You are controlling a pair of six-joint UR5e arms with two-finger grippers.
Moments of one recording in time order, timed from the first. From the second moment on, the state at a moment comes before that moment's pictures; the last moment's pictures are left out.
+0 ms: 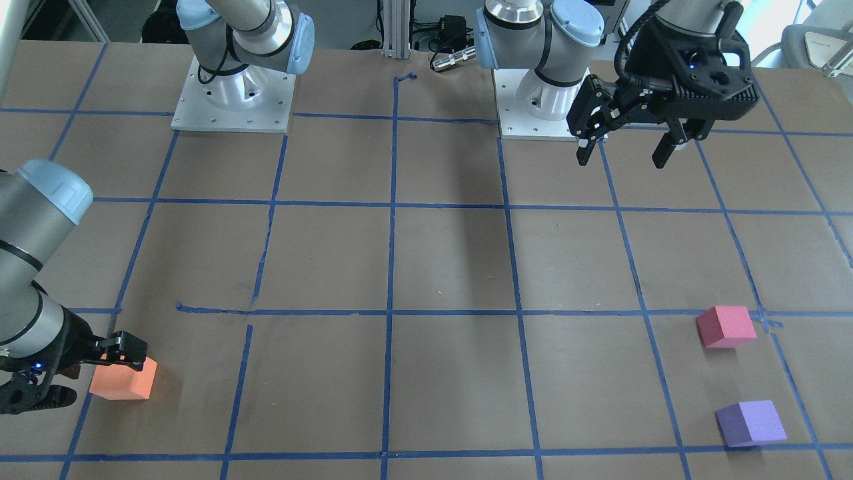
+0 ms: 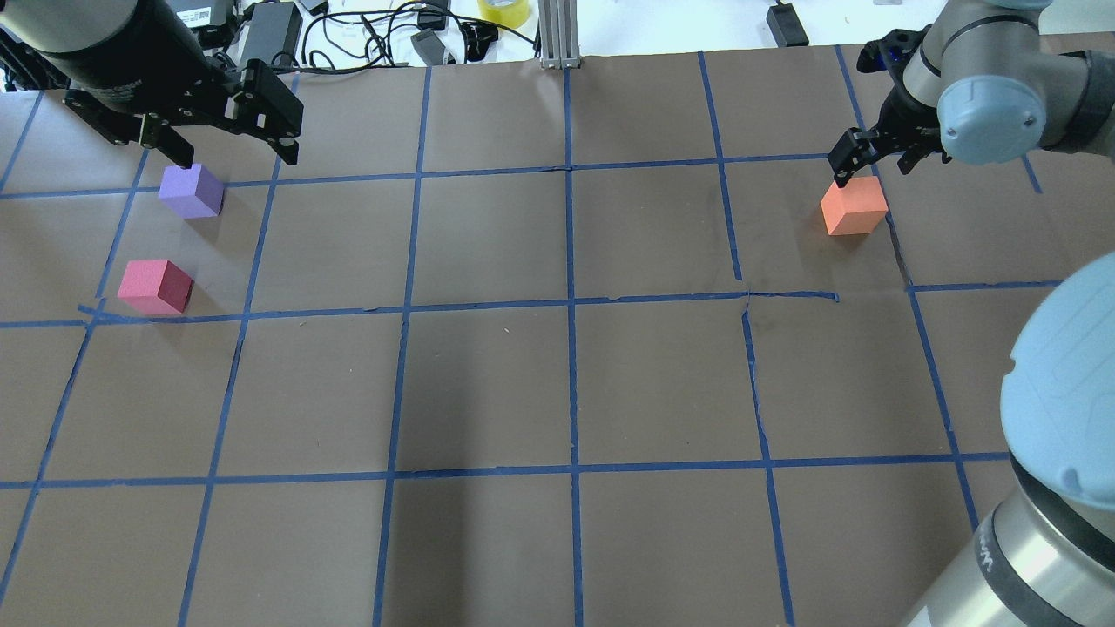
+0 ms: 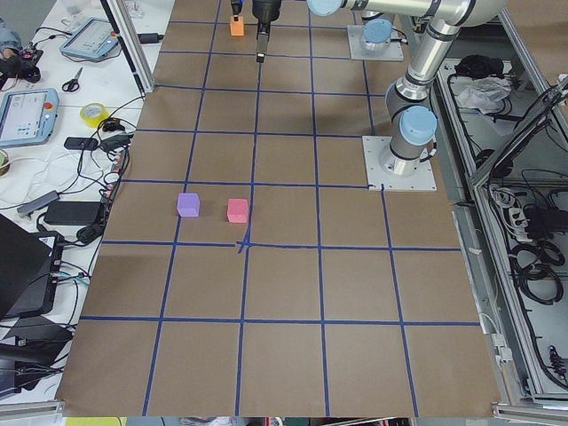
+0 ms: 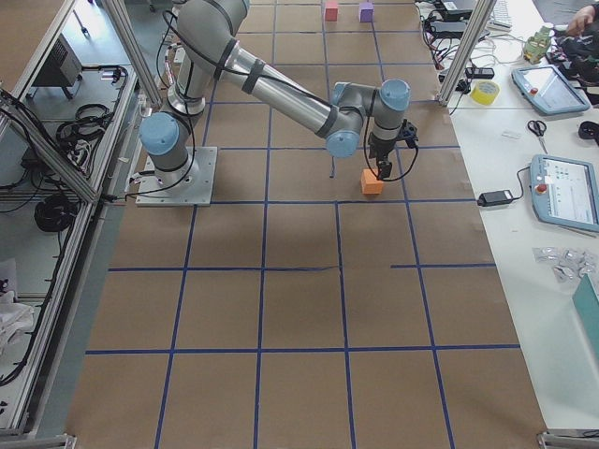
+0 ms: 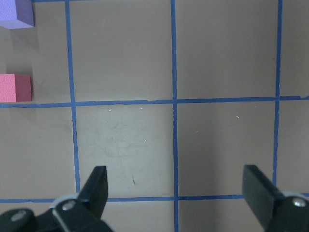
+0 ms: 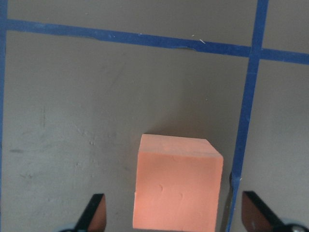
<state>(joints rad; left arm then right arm) -1.51 -1.53 -1.51 -1.53 1.57 0.06 1.30 -1.04 1.53 -2.11 -1.55 -0.39</state>
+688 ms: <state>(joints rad) -1.51 -1.53 -1.51 -1.53 1.56 0.07 1.30 -0.98 1.54 -2.20 -1.56 -0.37</state>
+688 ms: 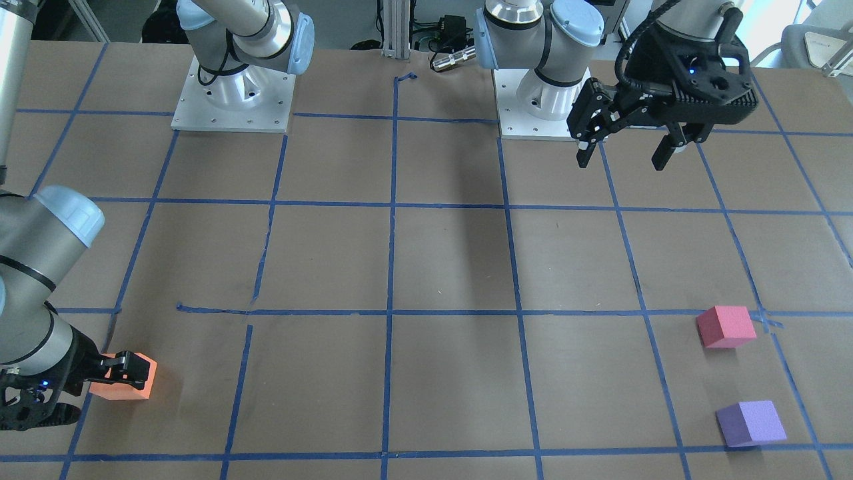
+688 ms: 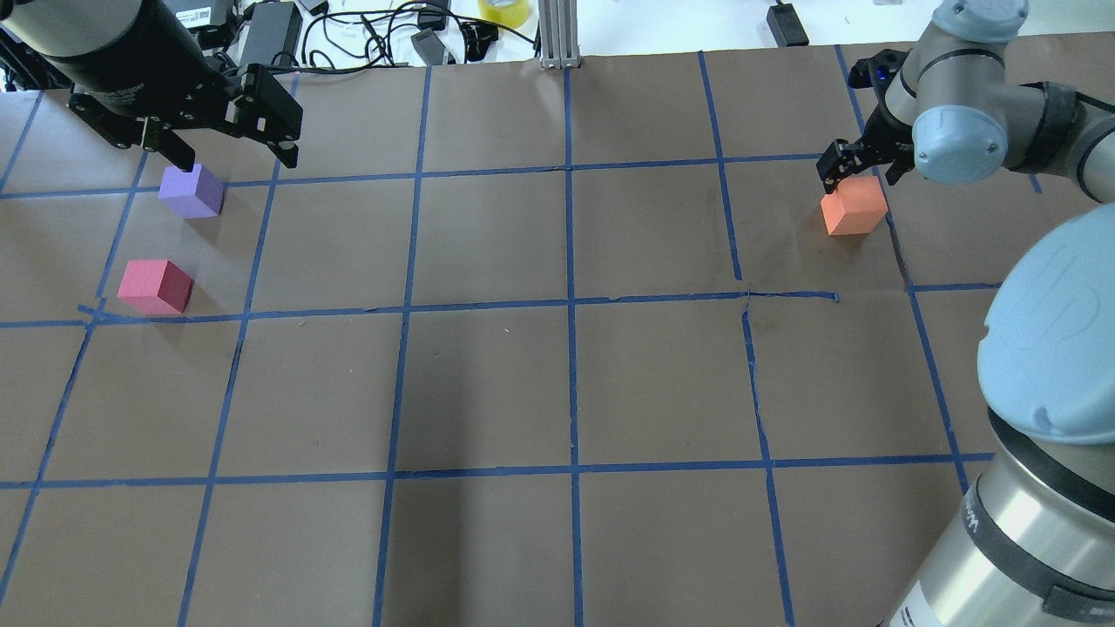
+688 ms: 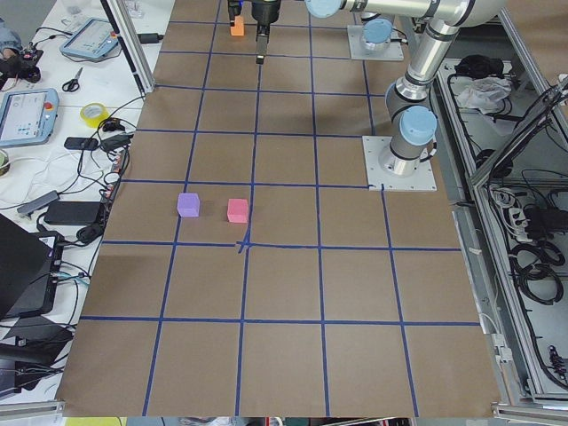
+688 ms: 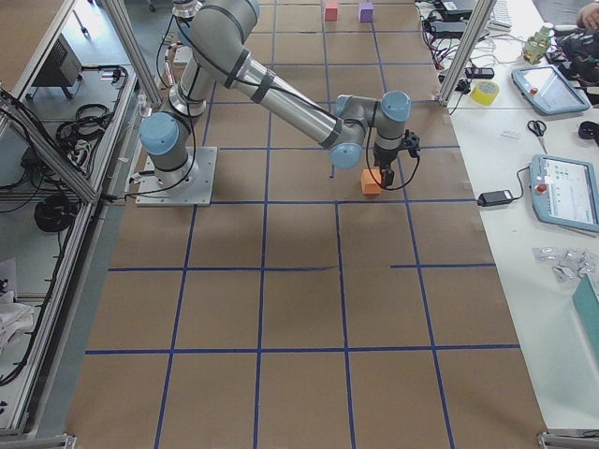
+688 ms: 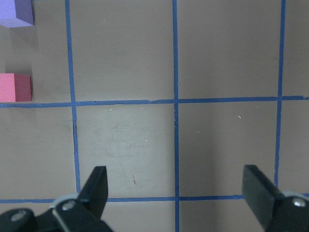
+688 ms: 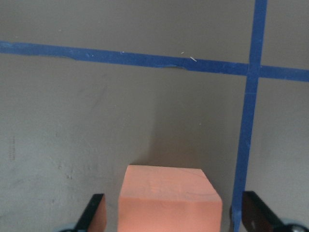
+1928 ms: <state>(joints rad) -1.51 -1.53 -1.51 -1.52 1.56 0.06 1.32 -1.00 1.52 -2.14 -1.53 -0.30</state>
